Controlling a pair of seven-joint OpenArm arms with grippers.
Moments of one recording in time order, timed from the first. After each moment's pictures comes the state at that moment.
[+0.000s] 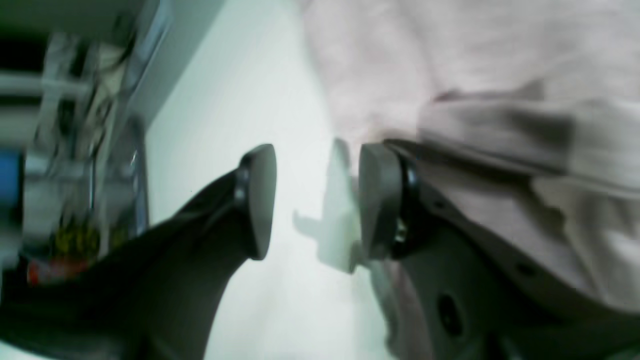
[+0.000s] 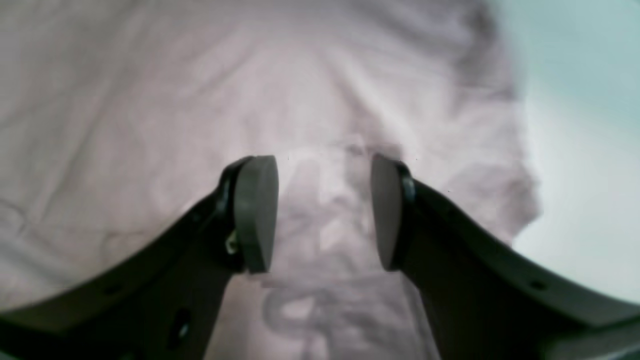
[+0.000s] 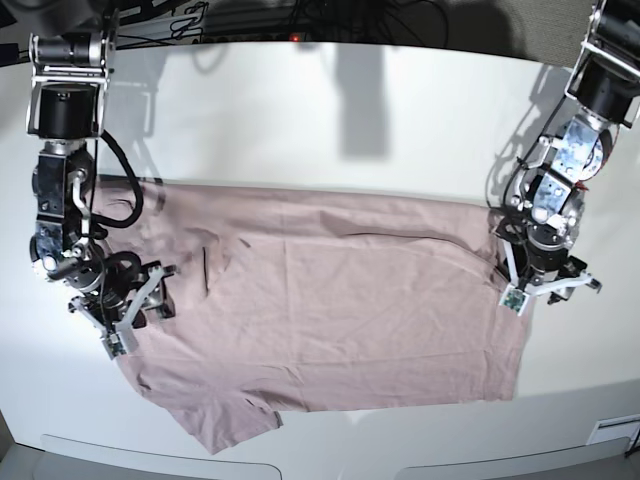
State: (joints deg) left arm -13.1 -25.3 27.4 69.4 10.3 14.3 27.9; right arm 15.7 22.8 6.2 71.9 13.1 32.3 -36.1
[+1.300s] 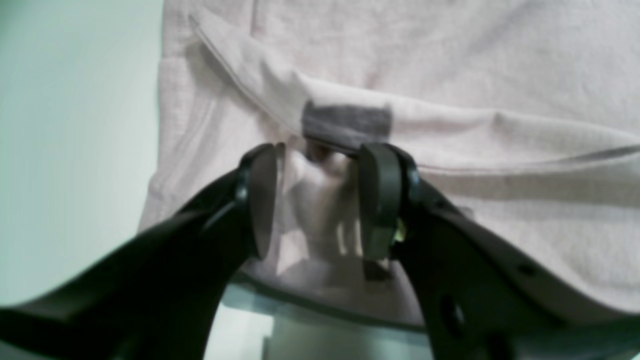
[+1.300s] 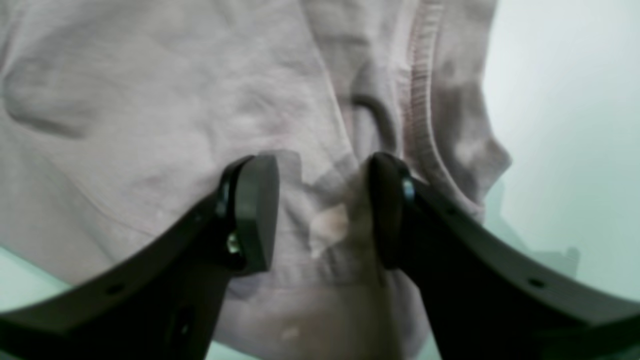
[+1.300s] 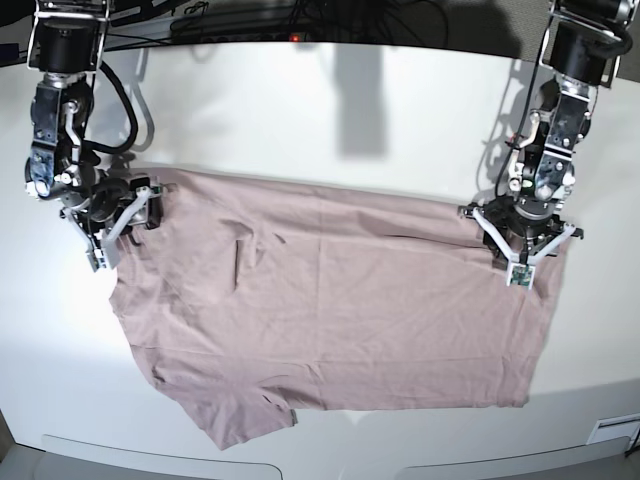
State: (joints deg) left arm -5.0 -18.0 15.3 69.8 -6.7 3.4 27.2; right arm 1.4 23.2 10.9 73.9 18.0 32.9 -42.3
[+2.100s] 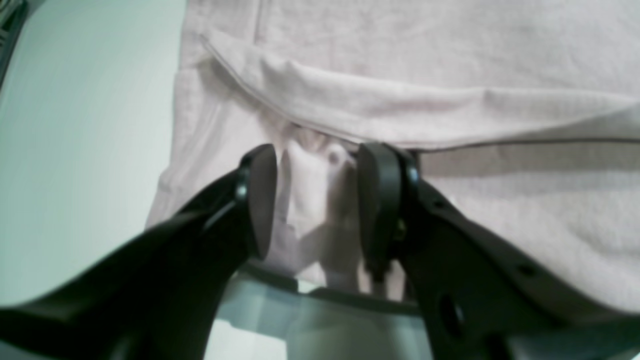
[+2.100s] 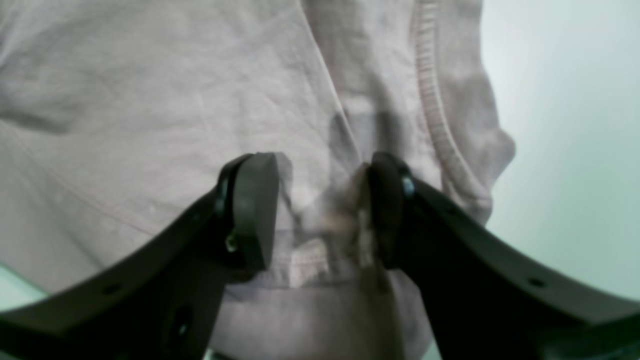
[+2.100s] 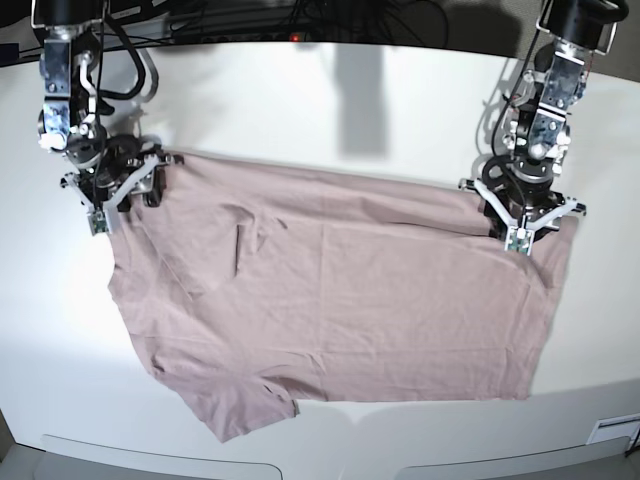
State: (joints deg) left arm 4.4 -18.4 14.9 72.2 -1.9 5.2 17.7; right arm -14.5 24.0 9.4 80.0 13.4 24.1 -33.8
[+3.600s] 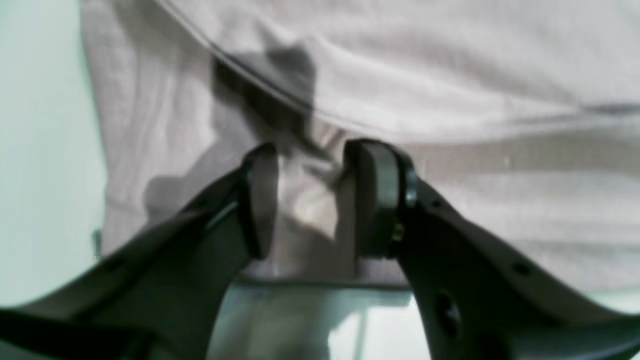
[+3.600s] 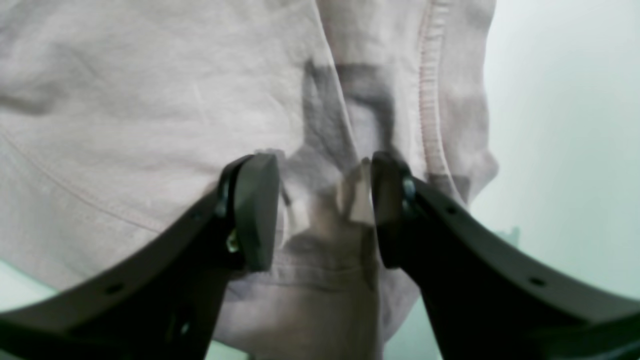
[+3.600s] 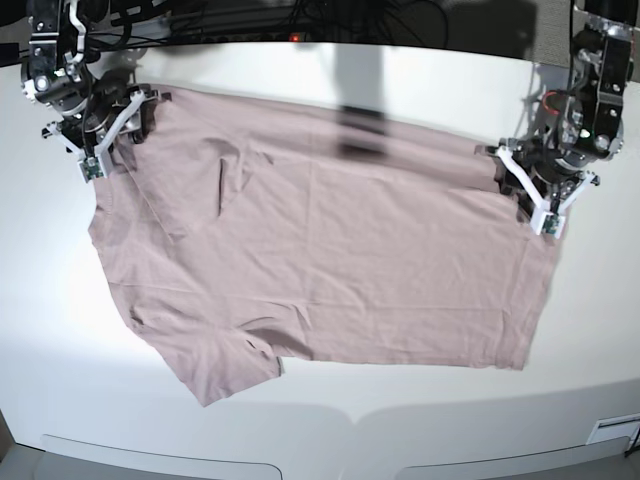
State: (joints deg) left arm 9.2 -23.9 5.3 84.4 -19.6 -9.4 39.3; right arm -27.1 23.4 17.8 95.9 12.3 26.3 -43.7
